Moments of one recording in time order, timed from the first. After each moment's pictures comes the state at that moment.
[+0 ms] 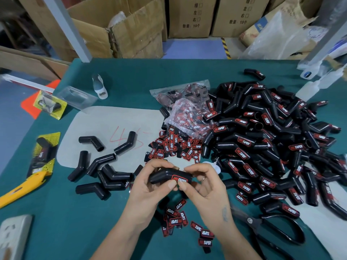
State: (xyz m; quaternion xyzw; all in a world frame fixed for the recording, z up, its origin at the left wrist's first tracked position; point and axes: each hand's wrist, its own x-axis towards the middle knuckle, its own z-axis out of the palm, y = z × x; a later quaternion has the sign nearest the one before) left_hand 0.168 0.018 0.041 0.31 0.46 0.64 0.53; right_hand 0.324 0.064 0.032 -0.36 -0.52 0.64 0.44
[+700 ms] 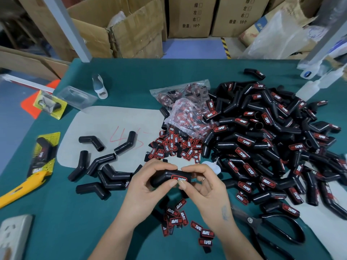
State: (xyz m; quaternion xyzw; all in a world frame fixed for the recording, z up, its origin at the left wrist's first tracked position) left_hand 0.151 0.019 0.035 0.49 0.56 0.55 0.37; right_hand 0.324 0.066 0.033 -0.38 -0.51 0.64 0.42
